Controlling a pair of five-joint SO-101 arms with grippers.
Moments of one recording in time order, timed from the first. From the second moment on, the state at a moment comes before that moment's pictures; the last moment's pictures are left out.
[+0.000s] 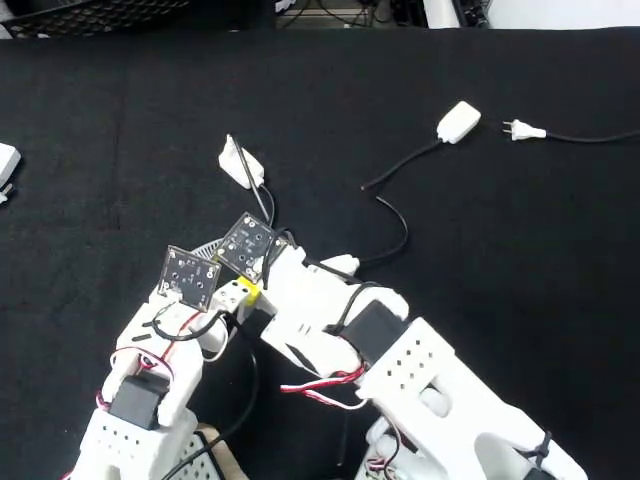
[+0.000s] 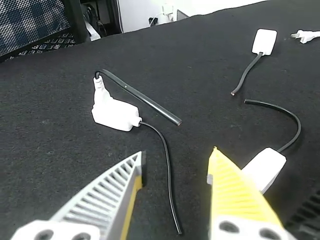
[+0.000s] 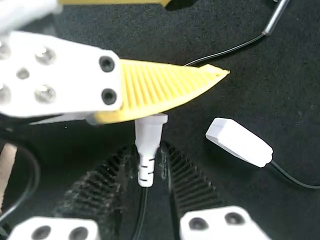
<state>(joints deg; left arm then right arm) 16.4 -104.0 96.8 36.6 -3.6 -44.8 -47.4 51.6 66.5 8.7</state>
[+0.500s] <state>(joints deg) 16.5 -104.0 96.8 36.7 -3.4 -47.2 -47.3 51.5 64.0 8.6</state>
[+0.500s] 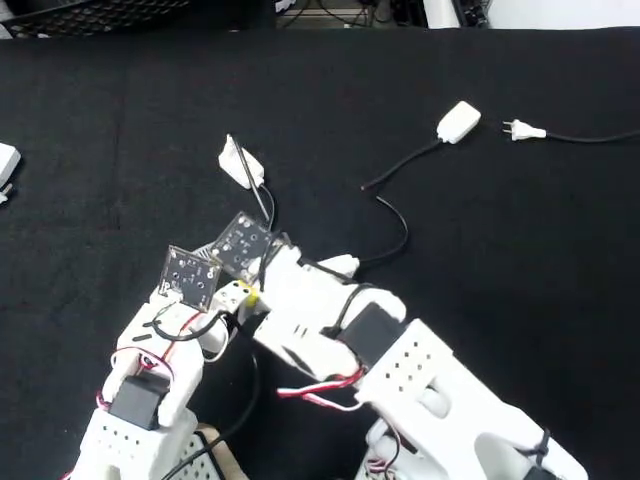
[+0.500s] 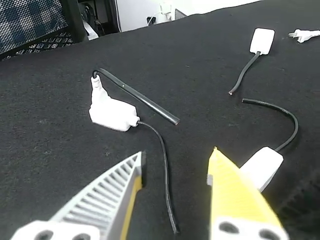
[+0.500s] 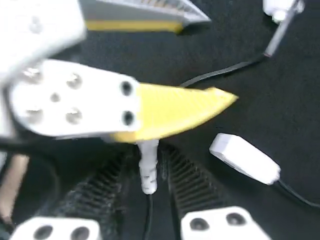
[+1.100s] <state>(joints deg) 16.6 -103.9 96.8 36.8 -3.6 -45.1 -38.3 51.6 64.4 8.7</state>
